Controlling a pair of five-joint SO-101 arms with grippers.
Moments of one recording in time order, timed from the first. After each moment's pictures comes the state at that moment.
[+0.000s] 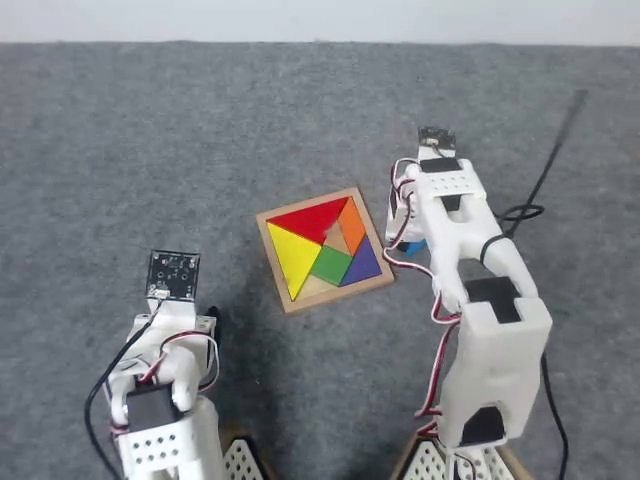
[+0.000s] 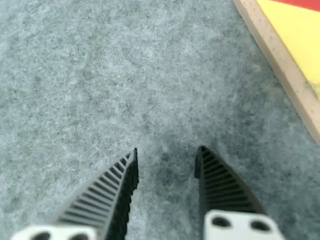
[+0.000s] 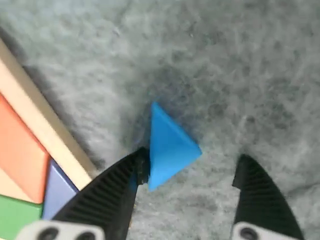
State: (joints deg) left arm -18.8 -103.1 96.9 72.0 -10.5; right arm -11.6 26.9 2.3 67.3 -15.9
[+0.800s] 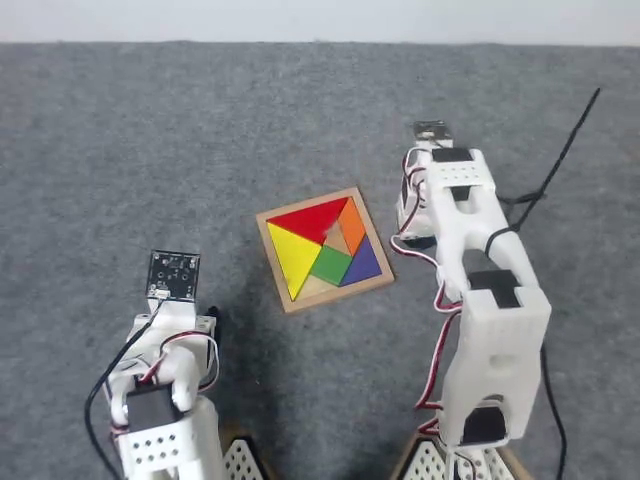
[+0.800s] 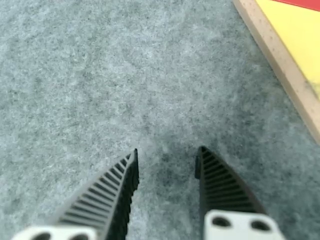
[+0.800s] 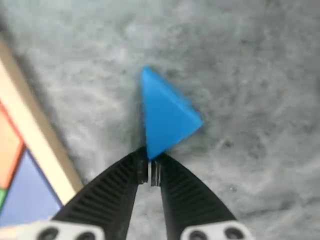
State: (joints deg) left arm -18.8 -103.1 96.9 72.0 -10.5; right arm -9.3 31.4 -6.5 73.3 1.9
